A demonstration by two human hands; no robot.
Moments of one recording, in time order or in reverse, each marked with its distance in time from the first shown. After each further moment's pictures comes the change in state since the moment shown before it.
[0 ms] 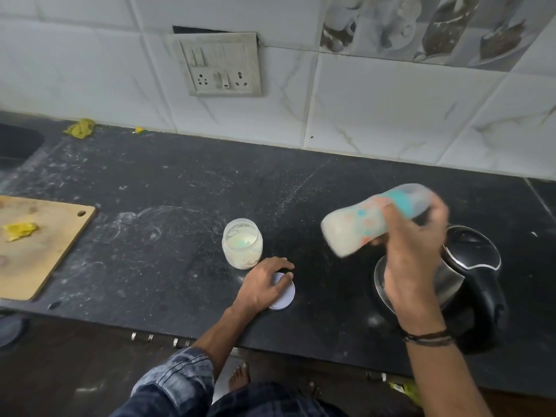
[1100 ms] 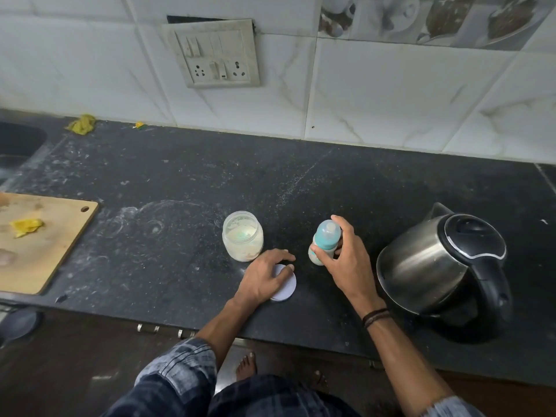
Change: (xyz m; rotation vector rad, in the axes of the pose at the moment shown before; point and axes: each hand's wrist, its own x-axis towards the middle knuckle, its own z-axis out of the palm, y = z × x) left_hand 0.001 -0.002 0.001 0.001 -0.032 0.002; right_hand 0.004 0.145 -0.039 -0.953 -0.436 -0.235
